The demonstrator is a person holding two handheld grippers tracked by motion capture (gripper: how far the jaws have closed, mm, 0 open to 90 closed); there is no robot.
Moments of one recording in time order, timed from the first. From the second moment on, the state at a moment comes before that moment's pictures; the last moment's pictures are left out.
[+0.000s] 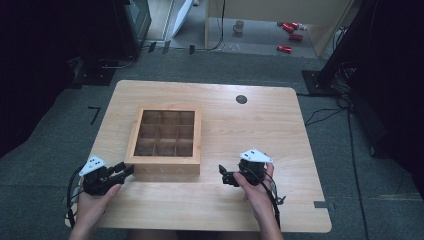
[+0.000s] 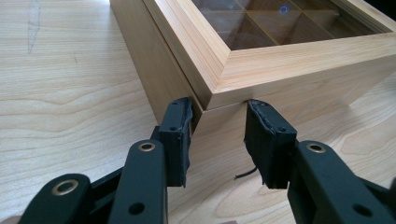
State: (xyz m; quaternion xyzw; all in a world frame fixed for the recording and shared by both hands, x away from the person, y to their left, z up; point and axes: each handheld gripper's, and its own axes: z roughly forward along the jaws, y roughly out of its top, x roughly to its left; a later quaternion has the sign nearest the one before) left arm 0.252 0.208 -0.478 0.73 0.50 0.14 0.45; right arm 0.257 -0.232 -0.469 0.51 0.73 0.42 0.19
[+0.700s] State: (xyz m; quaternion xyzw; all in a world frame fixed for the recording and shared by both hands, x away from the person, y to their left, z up) left arm 0.253 0.209 -0.477 0.73 0.49 0.14 0.45; right arm 0.269 -0.173 -0.465 0.47 0.75 0.44 0.17
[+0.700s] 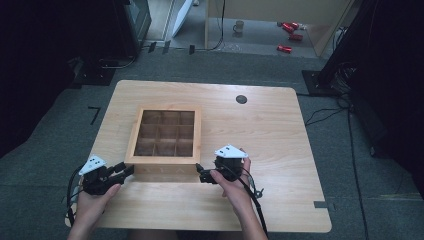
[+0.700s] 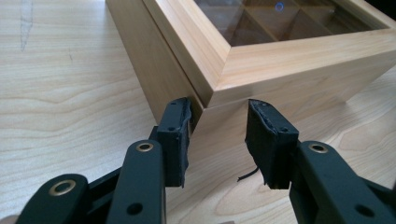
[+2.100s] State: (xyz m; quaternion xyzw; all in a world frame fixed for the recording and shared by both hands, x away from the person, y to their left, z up) left arm 0.252 0.208 -0.469 0.72 0.49 0.15 0.46; right arm 0.266 -0.132 -0.480 0.41 0.76 0.47 0.19
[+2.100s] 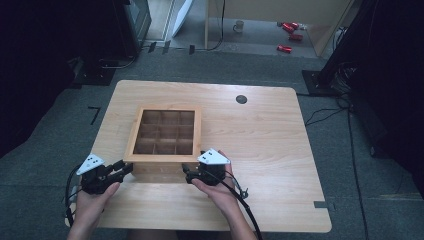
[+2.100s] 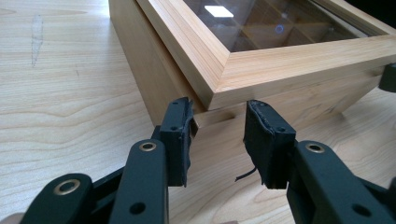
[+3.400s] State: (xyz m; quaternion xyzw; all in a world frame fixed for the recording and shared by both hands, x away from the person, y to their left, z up) left arm 0.240 0.220 -0.515 0.76 0.51 0.19 0.34; right arm 0.266 -0.136 -0.456 0.39 0.75 0.49 0.23
